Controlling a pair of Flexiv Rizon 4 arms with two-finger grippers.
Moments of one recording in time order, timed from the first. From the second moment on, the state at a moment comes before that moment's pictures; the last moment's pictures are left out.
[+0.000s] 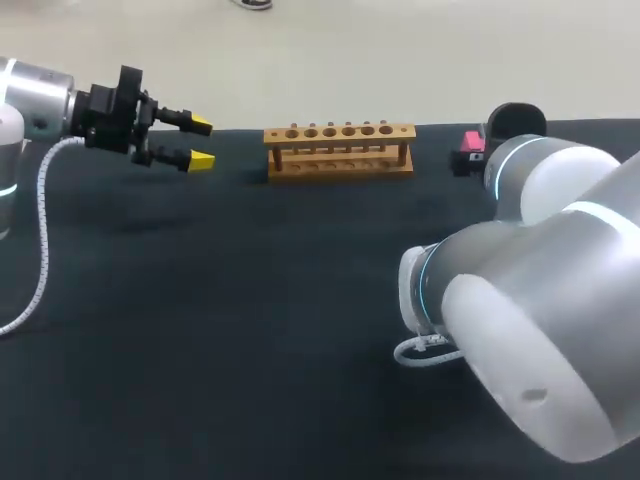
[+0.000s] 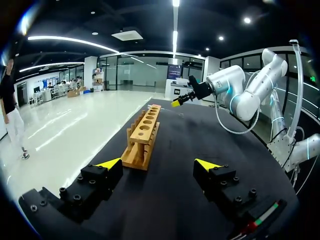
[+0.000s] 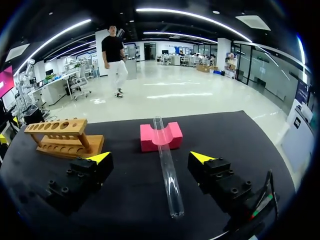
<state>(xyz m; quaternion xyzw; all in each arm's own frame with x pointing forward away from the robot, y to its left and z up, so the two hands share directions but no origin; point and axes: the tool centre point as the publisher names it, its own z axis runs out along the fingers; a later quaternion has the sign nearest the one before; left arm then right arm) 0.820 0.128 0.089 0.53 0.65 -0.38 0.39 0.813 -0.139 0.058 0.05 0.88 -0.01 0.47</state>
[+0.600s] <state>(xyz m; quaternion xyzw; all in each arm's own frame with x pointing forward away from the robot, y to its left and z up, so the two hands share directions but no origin) 0.820 0.128 0.089 0.53 0.65 -0.38 0.39 0.816 -0.159 0.044 0.03 0.88 0.02 0.47</state>
